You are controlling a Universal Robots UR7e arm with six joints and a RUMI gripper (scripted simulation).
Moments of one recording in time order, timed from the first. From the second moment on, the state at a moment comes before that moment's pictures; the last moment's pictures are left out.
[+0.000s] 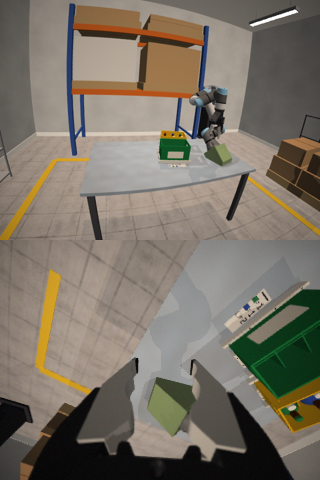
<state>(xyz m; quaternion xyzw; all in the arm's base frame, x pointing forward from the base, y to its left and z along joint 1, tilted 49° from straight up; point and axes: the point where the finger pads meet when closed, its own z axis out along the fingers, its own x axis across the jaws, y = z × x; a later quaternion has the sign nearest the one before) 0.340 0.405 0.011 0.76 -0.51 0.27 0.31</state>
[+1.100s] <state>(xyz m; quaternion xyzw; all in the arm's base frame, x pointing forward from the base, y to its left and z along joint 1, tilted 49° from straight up) 0.411 0.289 0.057 0.89 -0.19 0.13 0.40</state>
